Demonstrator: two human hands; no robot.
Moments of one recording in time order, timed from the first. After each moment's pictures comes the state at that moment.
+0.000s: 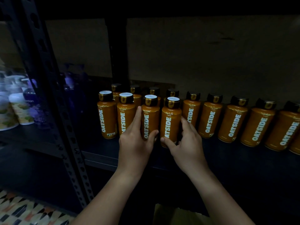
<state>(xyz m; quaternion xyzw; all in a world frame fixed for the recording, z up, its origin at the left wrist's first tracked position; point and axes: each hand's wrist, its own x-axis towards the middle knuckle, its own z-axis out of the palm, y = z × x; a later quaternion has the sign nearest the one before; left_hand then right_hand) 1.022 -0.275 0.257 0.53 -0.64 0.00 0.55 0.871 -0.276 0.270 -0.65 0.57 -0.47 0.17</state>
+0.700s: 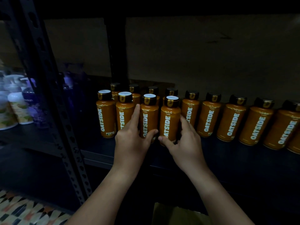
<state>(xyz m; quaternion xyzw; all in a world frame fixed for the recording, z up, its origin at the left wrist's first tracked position) 1.029 -0.276 0.261 0.54 -0.66 0.02 0.53 0.872 -0.276 0.269 -0.64 0.58 -0.47 0.18</state>
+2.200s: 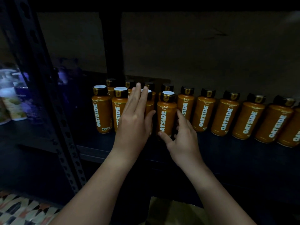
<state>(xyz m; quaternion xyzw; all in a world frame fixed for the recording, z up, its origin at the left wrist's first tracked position) 1.018 -0.283 0.291 0.46 -0.70 0.15 0.52 0.868 -0.270 0.266 -0.64 0.57 -0.48 0.18</state>
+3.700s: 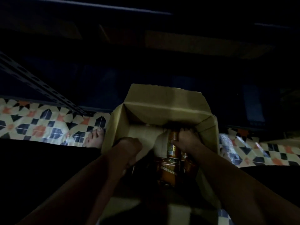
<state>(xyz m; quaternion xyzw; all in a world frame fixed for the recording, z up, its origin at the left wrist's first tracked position) 0.961 -0.157 -0.081 0.45 -0.71 -0.35 -0.42 0.732 -0.134 -0.124 -0.61 0.71 0.19 0.30</state>
